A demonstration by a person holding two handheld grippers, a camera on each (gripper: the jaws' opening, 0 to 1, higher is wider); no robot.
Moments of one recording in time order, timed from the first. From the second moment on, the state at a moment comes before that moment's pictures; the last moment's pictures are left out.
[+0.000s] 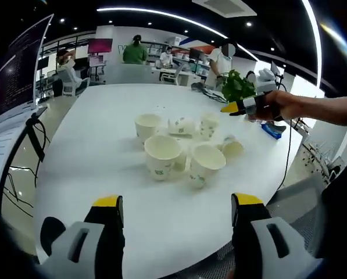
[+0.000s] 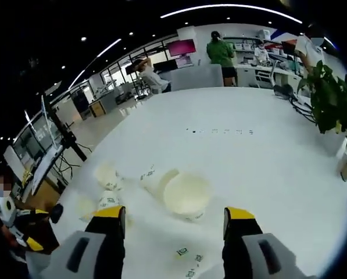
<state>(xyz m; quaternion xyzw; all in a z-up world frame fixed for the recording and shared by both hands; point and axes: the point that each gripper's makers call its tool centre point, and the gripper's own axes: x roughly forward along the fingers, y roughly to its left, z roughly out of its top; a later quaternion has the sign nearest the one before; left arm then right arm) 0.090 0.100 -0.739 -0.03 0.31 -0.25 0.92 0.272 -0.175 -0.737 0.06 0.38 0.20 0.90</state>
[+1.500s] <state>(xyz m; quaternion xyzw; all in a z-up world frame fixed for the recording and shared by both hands) 0.093 0.101 -0.752 -0.03 0.33 -0.23 0.91 0.330 -0.195 -0.843 -0.01 0.54 0.17 0.82</state>
